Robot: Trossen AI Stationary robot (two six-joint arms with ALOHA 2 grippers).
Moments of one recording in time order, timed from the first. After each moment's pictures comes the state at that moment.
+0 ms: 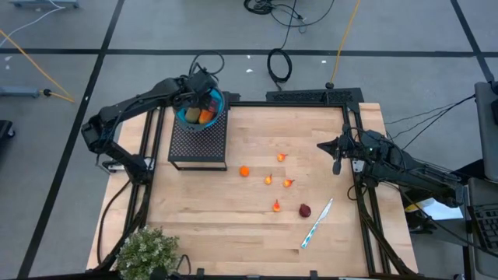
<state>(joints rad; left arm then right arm) 0.62 1.52 1.39 -0.93 -0.40 -0.44 -0.41 0.22 0.30 -0.37 -0.10 -0.09</state>
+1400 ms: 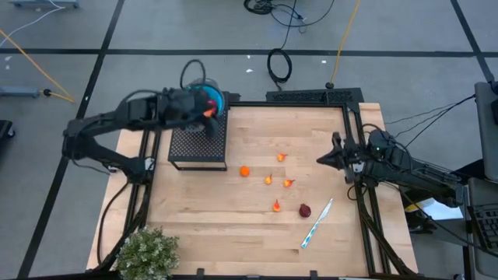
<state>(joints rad) 0.14 1.27 1.50 -0.73 -0.34 -0.40 -0.41 0.22 0.30 -0.16 -0.60 0.16</state>
